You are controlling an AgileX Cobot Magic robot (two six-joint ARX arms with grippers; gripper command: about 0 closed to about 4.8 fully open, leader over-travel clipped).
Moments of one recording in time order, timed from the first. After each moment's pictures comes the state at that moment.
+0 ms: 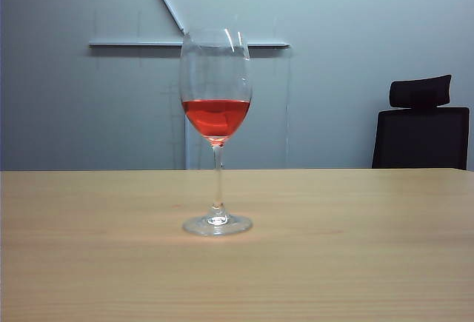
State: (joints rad) left arm -0.03 0.00 0.01 -0.05 -0.09 -0.01; right arm 0.02 0.00 0.01 0.08 0.02 -0.02
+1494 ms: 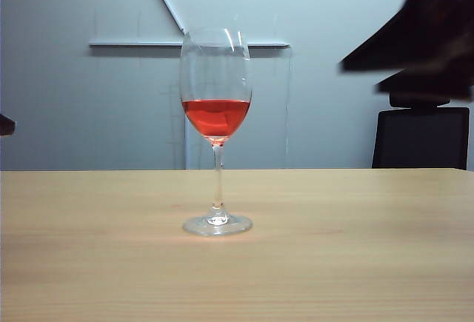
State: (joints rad) left arm -0.60 0.13 0.01 -0.05 -0.09 -0.01; right arm 0.27 0.99 0.29 0.49 -0.53 -0.05
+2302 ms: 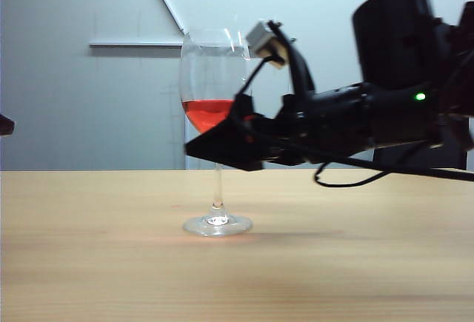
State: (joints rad) left arm -0.60 0.13 0.01 -0.05 -0.09 -0.01; right arm 0.57 1.80 0.58 1.04 -0.51 -0.10
